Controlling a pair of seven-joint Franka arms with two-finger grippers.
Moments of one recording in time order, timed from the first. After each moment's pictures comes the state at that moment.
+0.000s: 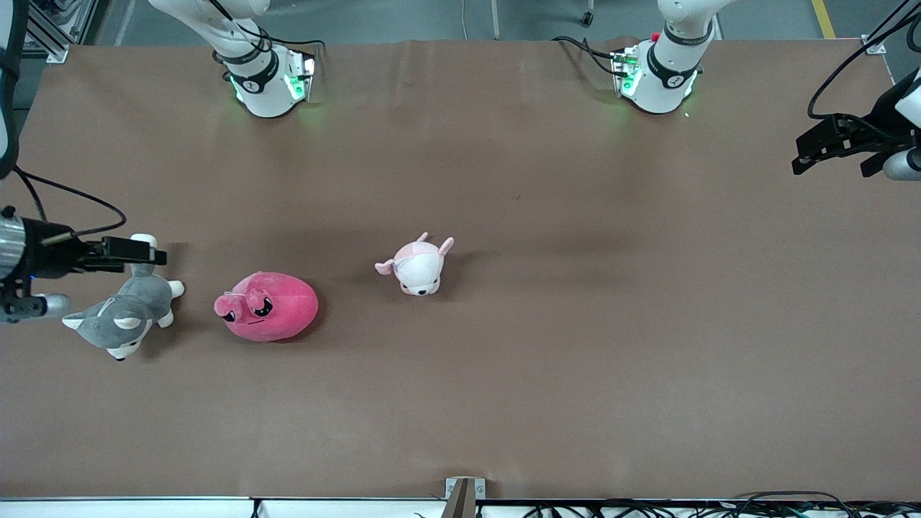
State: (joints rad) left arm 0.46 -0.04 -0.50 -1.53 -0.03 1.49 0.01; right arm -0.06 0.35 -0.01 -1.27 0.19 1.45 -0.09
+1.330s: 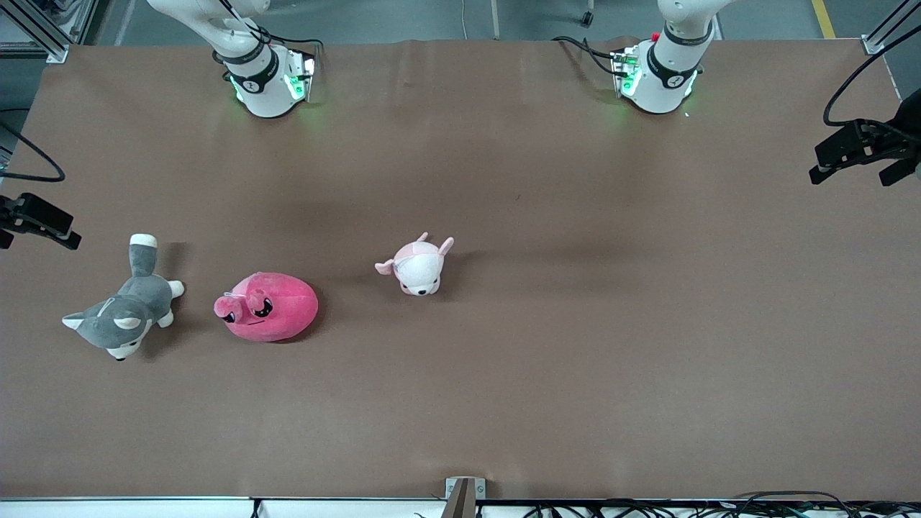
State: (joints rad) left arm 0.47 -0.01 -0.49 -1.48 -0.03 1.52 0.01; right arm -0.04 0.13 -0.02 -1.39 0.01 1.62 -0.03
